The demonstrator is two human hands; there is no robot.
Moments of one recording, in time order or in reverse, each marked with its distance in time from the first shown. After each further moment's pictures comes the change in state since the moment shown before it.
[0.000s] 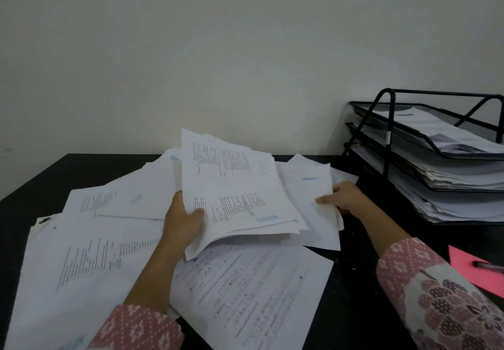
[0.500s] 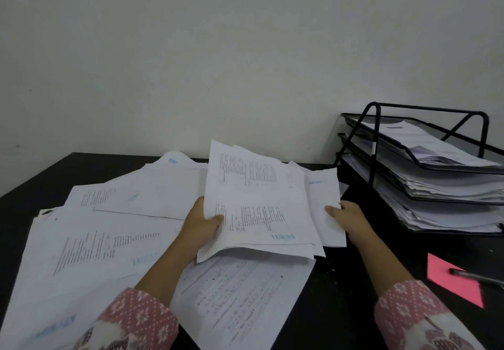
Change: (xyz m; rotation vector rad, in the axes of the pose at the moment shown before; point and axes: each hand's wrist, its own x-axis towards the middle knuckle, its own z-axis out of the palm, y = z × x) left_hand -0.025 0.011 0.033 -0.015 -0.182 0.007; right_hand -0.043 0.028 -0.010 0.375 0.099 -0.015
